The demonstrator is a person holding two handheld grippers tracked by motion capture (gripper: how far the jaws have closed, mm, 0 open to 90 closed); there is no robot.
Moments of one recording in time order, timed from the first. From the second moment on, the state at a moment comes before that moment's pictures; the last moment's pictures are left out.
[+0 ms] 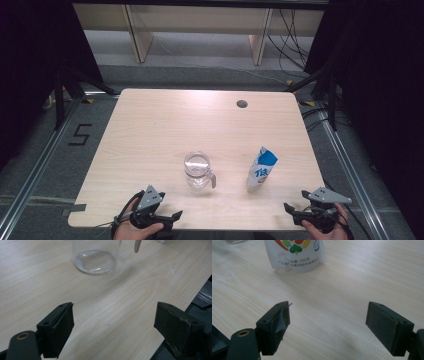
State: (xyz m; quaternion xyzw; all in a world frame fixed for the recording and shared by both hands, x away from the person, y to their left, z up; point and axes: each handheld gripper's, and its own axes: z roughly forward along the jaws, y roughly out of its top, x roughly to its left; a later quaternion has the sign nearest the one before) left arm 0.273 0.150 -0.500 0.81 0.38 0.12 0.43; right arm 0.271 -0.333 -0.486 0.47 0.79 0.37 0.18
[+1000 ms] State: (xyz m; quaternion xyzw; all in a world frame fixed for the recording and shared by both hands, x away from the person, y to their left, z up) left arm 0.275 0.089 -0.495 0.81 0.35 0.10 0.47; right arm 0.274 -0.335 -0.486 0.46 0.79 0.37 0.19
